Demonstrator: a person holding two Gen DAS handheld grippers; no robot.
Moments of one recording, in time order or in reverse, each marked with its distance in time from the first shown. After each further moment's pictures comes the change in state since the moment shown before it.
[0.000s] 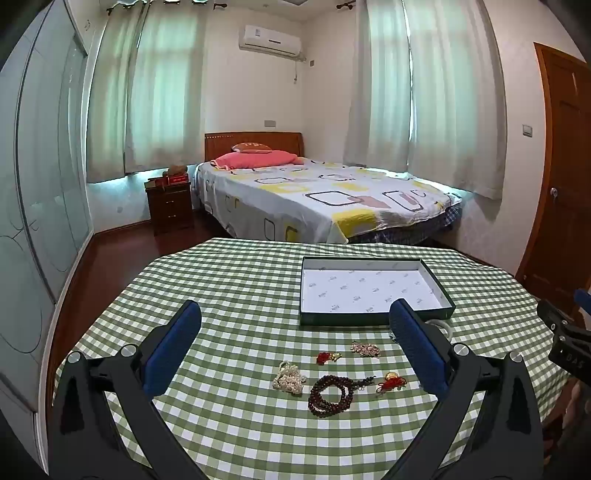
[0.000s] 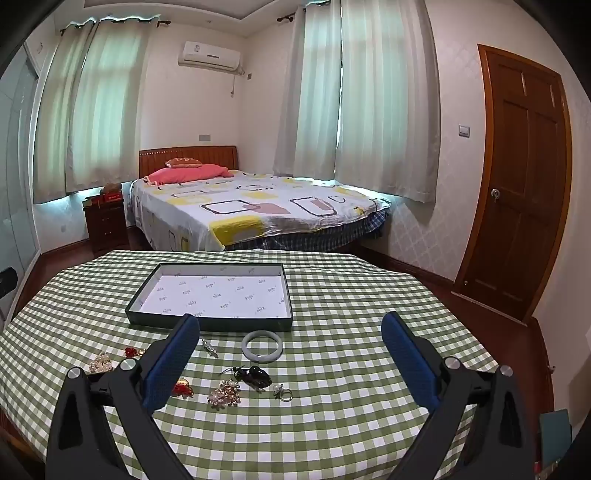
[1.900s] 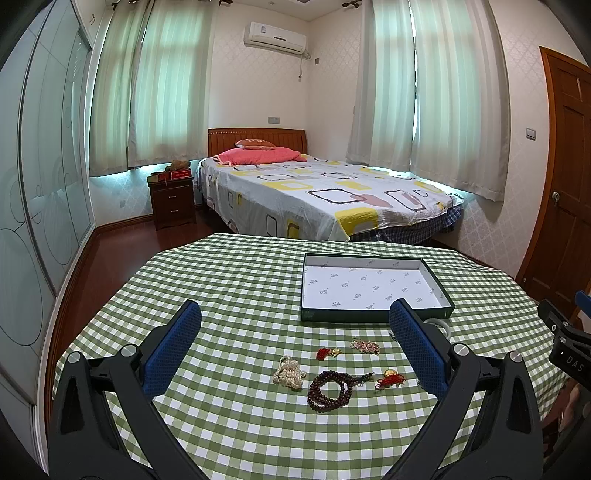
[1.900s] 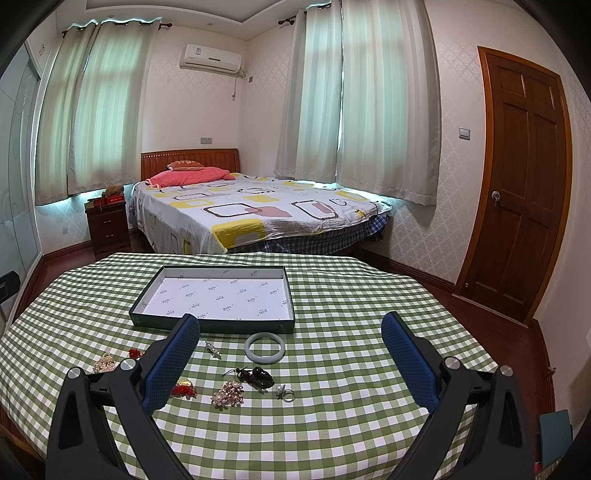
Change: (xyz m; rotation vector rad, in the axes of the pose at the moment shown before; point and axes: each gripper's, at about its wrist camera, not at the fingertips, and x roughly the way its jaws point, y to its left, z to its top) left arm -0.004 0.003 -0.003 -0.024 0.020 -0.001; right arm -0.004 0.002 0.004 -0.003 0.001 0.003
